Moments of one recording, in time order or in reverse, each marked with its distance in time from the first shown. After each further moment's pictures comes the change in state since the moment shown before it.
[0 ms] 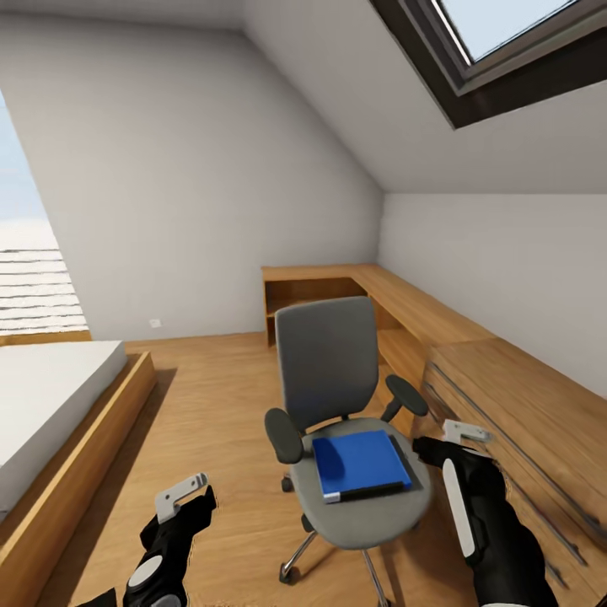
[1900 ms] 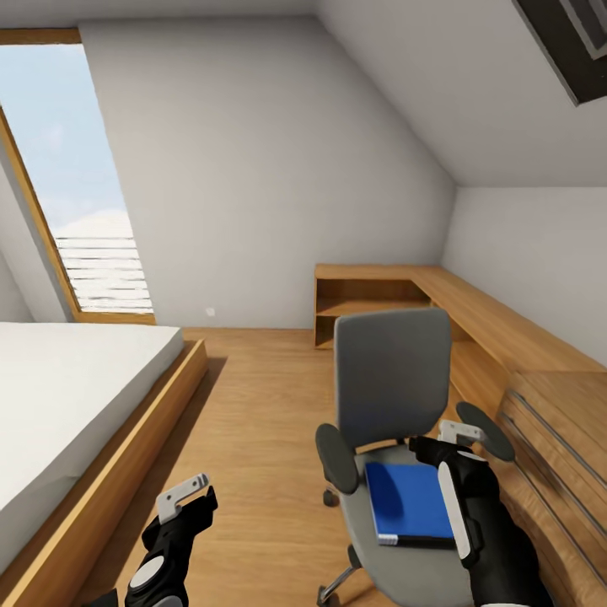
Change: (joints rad) left arm 0.000 -0.005 -0.004 0.001 -0.005 -0.001 0.002; right arm 0.000 0.001 0.014 0.038 -0.002 -0.074 0.001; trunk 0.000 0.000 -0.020
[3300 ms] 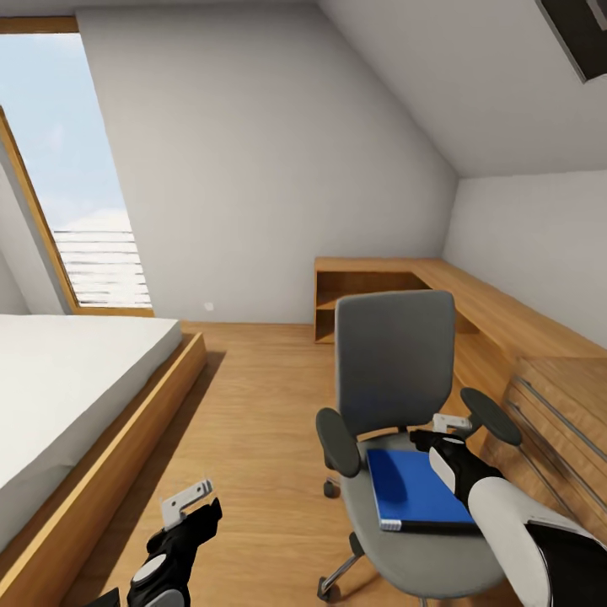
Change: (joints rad) left arm 0.000 -0.007 0.005 -0.003 0.114 0.053 -0.012; right arm -0.482 -0.180 0.046 1.148 0.000 -0.633 -0.008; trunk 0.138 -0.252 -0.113
